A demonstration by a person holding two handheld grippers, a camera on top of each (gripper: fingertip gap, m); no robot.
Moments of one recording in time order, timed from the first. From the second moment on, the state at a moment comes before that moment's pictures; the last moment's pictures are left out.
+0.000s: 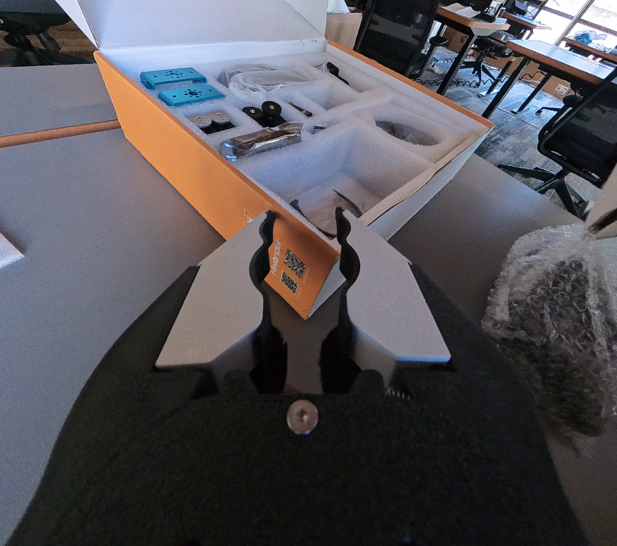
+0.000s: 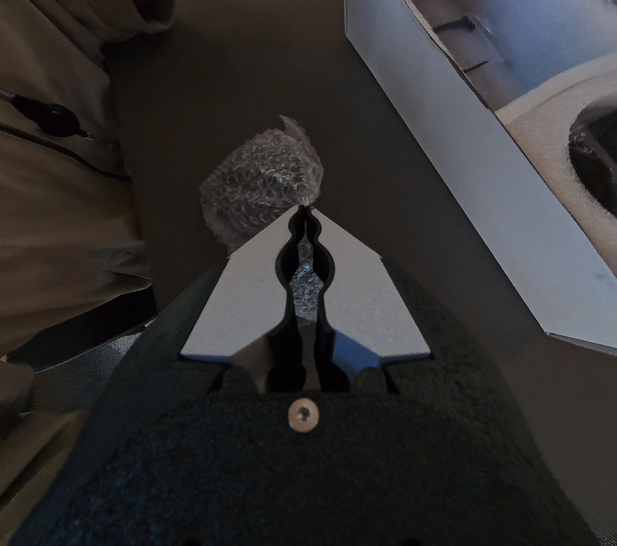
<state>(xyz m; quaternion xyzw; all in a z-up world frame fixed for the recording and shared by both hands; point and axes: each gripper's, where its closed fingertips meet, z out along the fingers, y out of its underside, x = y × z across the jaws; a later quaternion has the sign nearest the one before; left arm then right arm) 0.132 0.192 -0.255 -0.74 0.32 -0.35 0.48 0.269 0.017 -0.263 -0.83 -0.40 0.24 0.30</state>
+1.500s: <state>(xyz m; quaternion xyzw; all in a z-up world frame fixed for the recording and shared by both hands) 0.129 0.190 -0.268 -0.75 0.27 -0.42 0.43 0.230 0.198 -0.315 -0.92 -0.39 0.08 0.04</state>
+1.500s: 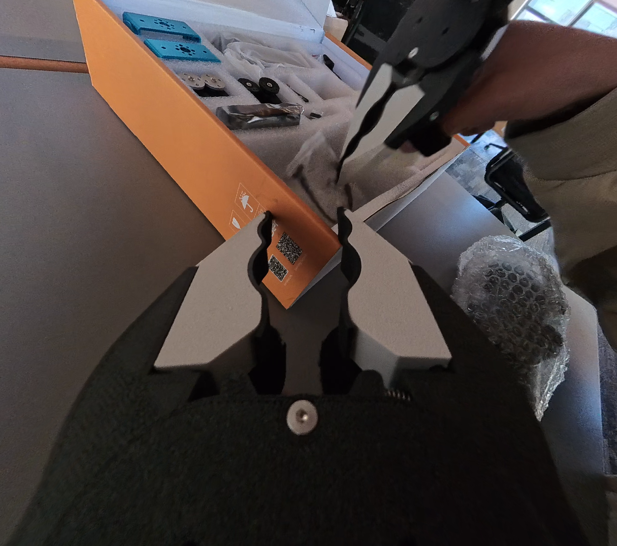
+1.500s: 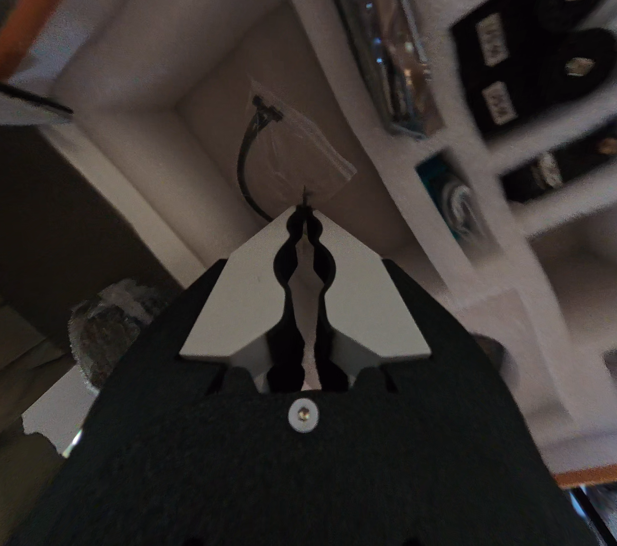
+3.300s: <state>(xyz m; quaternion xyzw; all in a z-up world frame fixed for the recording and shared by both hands) 0.128 0.191 -0.270 -0.75 0.26 -0.44 0.43 0.228 0.198 -0.333 -0.79 -0.60 0.11 0.06</state>
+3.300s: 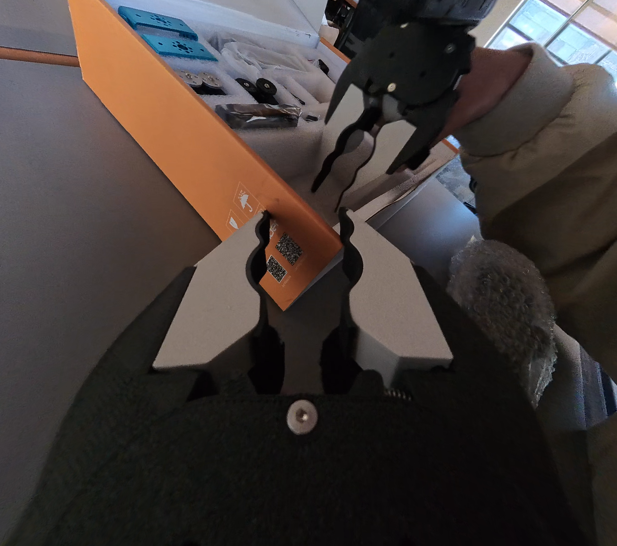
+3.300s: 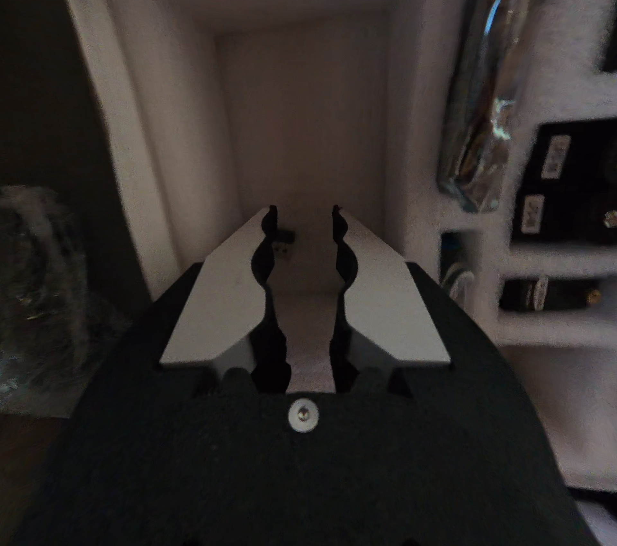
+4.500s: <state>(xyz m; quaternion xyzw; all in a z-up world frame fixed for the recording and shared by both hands) 0.129 0.191 -0.269 -0.74 0.27 -0.43 0.43 0.231 0.183 -0.344 -0.74 -0.67 0.08 0.01</state>
